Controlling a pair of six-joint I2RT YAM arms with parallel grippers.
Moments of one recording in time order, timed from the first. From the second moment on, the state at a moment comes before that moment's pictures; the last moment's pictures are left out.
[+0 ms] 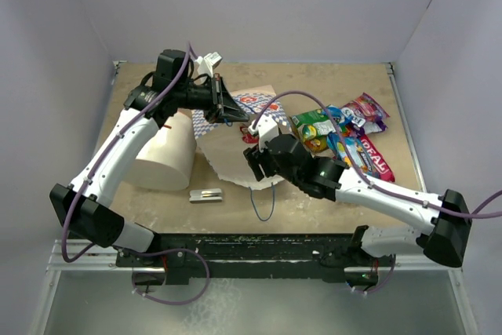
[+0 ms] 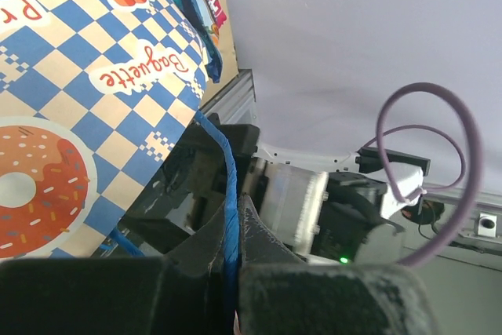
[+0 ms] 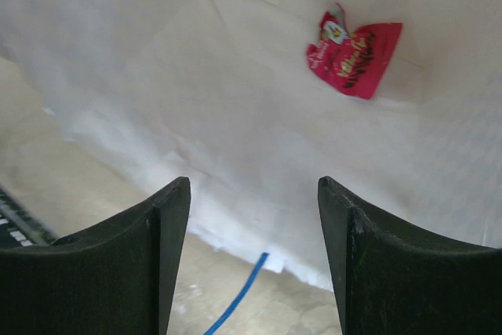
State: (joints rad) left arm -0.41 1.45 1.54 -0.66 0.83 -0.89; right arm 1.03 1.24 1.03 -0.34 0.31 0.16
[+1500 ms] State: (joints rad) left arm -0.39 1.47 1.61 -0.75 0.72 -0.94; right arm 0.79 2.10 1.31 0.23 0.48 -0.10
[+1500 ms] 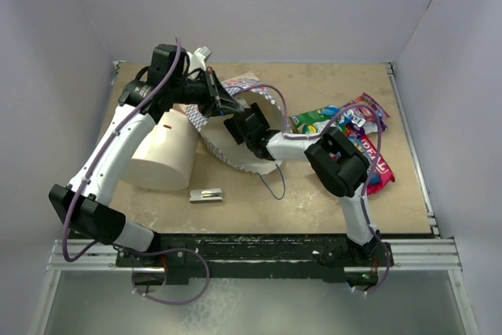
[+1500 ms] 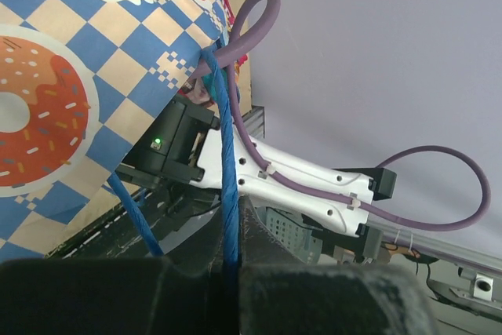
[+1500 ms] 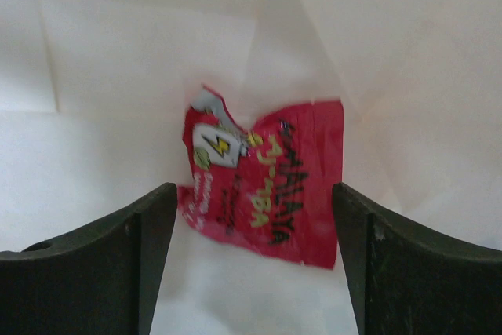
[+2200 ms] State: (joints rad) left arm -0.39 1.47 1.65 -0.80 0.75 -0.91; right arm 0.79 2.03 1.22 0.22 0.36 -0.09
